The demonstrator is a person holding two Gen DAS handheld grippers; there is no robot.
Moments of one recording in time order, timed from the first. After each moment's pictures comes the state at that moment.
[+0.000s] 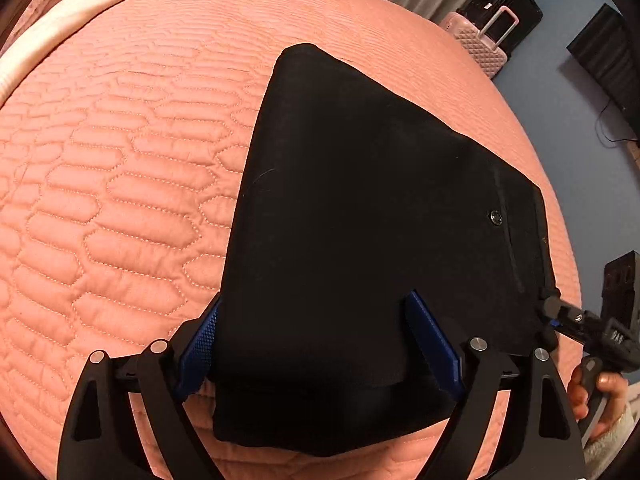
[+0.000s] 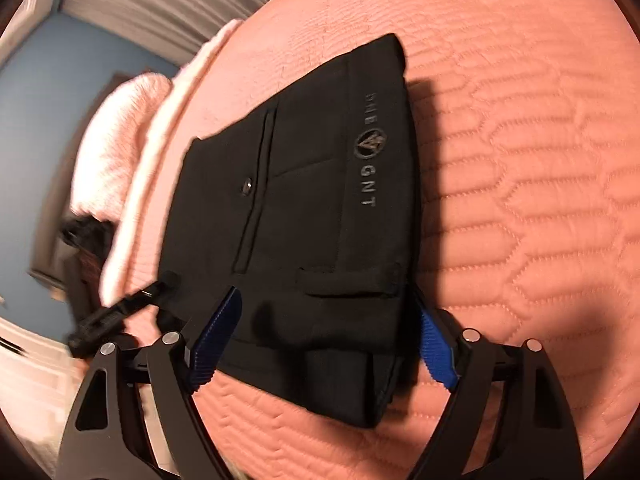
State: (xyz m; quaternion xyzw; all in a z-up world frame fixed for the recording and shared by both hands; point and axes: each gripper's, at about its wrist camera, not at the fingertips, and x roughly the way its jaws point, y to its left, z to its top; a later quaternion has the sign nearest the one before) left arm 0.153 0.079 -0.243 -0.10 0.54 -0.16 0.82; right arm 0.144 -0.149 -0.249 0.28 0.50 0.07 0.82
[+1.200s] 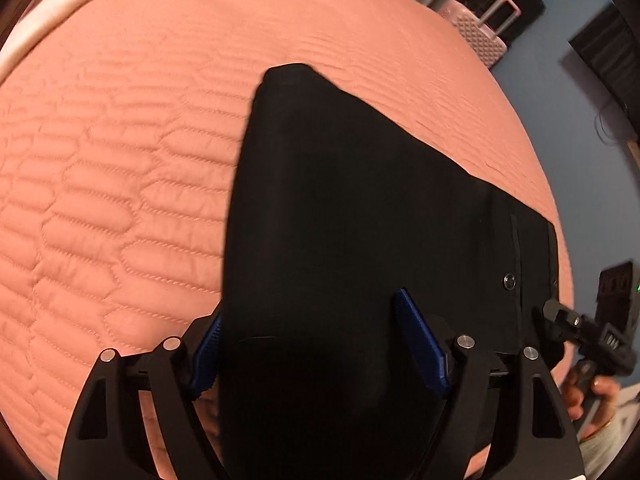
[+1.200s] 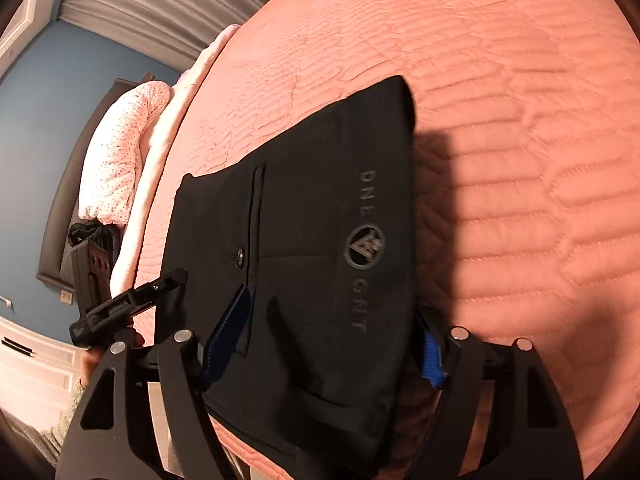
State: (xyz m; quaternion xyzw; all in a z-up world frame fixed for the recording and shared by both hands) left arm 0.174 0.073 -0.258 -0.09 0.55 -0.19 0.81; right arm 0.126 -0.195 -0.249 0.32 0.48 0.10 0.81
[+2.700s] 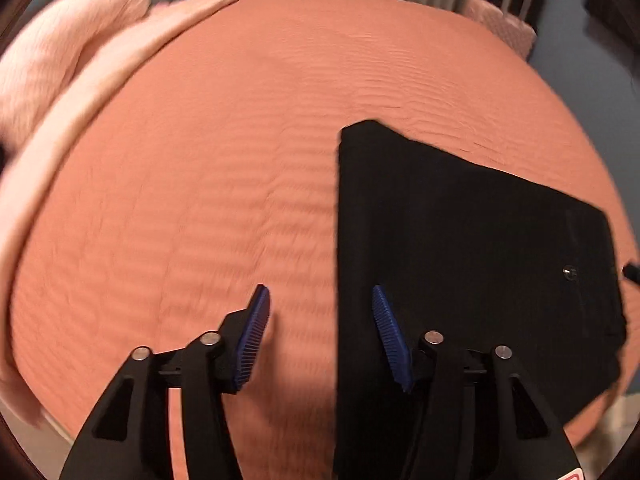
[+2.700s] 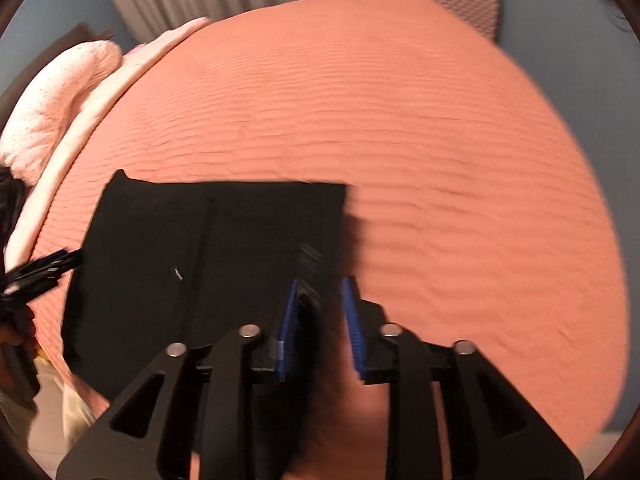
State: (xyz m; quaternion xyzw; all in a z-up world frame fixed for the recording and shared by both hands) left arm 0.191 0.135 -0.250 0.01 0.51 -0.10 0.85; right arm 0.111 -0.207 -0.201 0.14 0.49 -0.04 0.86
